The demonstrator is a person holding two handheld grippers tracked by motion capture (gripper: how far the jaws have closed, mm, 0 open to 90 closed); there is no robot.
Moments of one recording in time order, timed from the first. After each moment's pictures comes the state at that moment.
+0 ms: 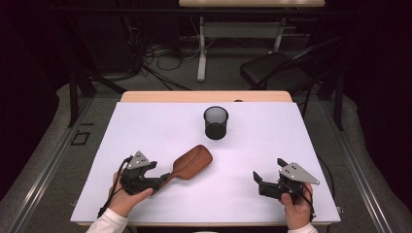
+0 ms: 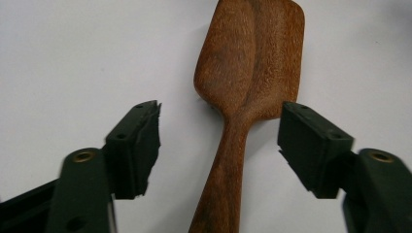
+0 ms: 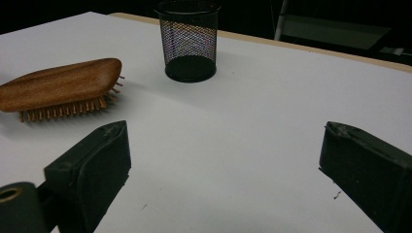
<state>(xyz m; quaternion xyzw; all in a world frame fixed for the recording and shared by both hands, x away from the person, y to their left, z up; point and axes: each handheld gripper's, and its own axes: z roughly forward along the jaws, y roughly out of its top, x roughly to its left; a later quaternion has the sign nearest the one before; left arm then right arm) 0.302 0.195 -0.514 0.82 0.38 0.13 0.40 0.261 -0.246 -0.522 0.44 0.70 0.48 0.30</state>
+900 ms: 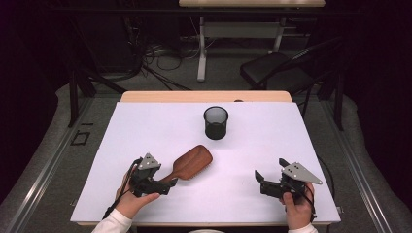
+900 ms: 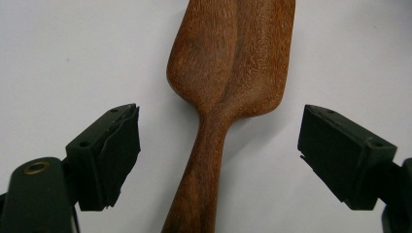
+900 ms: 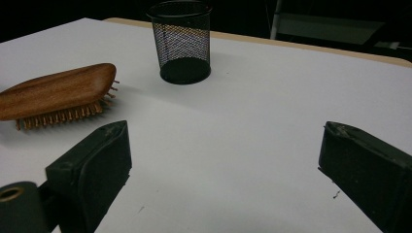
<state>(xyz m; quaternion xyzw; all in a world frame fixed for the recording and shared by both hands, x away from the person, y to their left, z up) 0.302 0.174 -0.522 0.84 0.38 0.12 0.37 0.261 -0.251 -0.522 0.45 0.69 0.48 0.30</state>
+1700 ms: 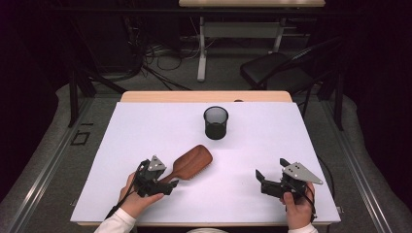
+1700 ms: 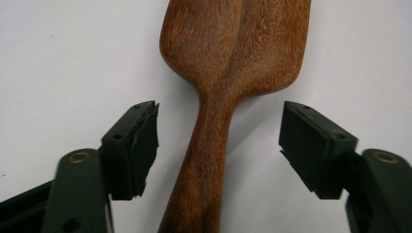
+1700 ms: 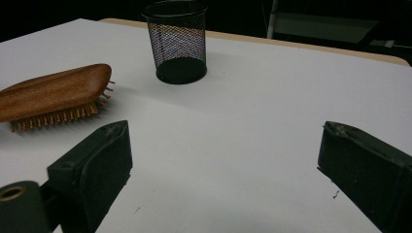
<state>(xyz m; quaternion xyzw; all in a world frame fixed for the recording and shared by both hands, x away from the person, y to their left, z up) 0.305 0.162 -0.536 0.86 0.38 0.12 0.32 0.261 -0.251 -0.522 0.46 0.68 0.48 0.30</state>
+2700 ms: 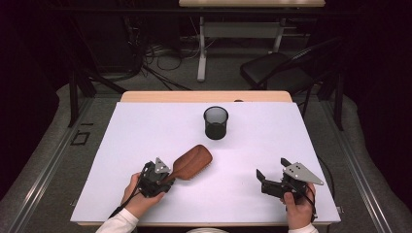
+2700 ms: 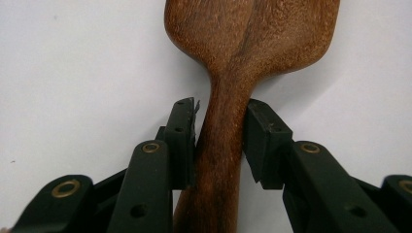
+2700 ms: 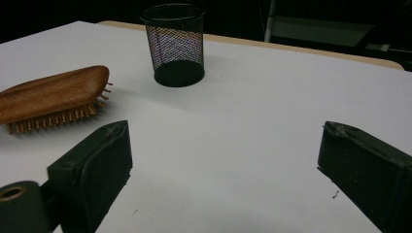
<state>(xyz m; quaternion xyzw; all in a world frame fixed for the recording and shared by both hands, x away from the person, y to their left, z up) 0.305 0.155 -0.544 0.87 0.38 0.14 0.27 0.261 -0.252 -0.521 0.46 0.68 0.48 0.31</state>
